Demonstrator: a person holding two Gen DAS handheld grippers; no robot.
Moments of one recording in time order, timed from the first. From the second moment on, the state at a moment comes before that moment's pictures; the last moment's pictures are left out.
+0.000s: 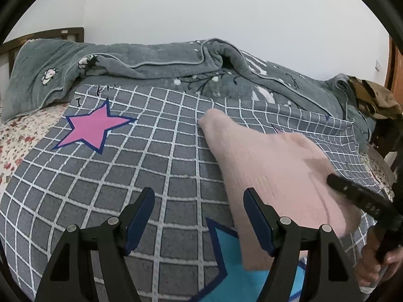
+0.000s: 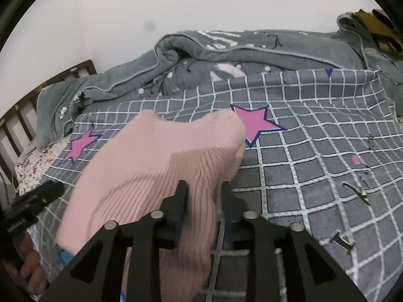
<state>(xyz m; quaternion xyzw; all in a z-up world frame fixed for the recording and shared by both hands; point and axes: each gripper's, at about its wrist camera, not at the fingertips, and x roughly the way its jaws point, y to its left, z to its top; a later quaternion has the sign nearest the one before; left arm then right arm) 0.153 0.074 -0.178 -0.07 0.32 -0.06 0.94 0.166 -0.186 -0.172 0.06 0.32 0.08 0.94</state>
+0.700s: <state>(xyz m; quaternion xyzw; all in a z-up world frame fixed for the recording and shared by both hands) 0.032 0.047 -0.107 -0.06 0.31 -0.06 0.95 0.012 -0.209 -0.094 0.04 0.32 0.03 0.95</state>
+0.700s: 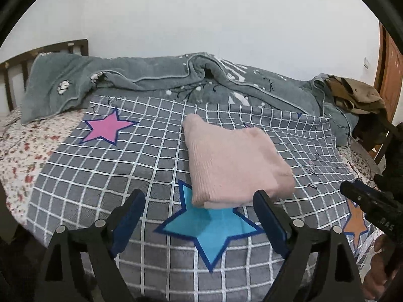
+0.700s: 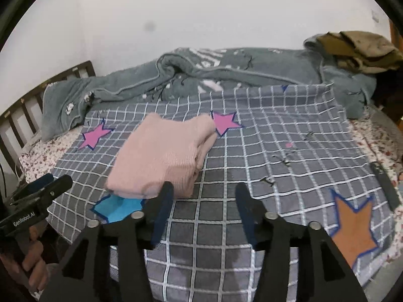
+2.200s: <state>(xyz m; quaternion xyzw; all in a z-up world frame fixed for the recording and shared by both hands) -0.024 0.031 -0.062 -0.03 0.29 -0.03 0.96 -0.057 -0.219 -0.057 0.02 0.29 0.00 0.96</state>
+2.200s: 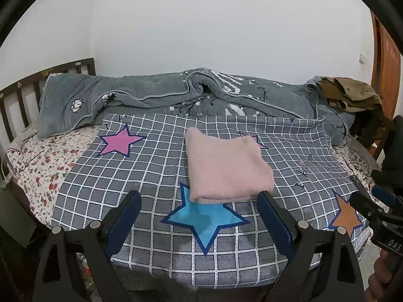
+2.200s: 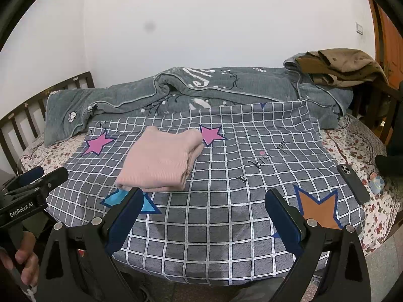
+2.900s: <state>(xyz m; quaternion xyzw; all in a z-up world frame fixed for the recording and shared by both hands) -0.026 0.031 -0.058 -0.03 0.29 -0.03 0.96 -0.063 -0.217 -0.051 0.02 0.28 0.00 0.96</state>
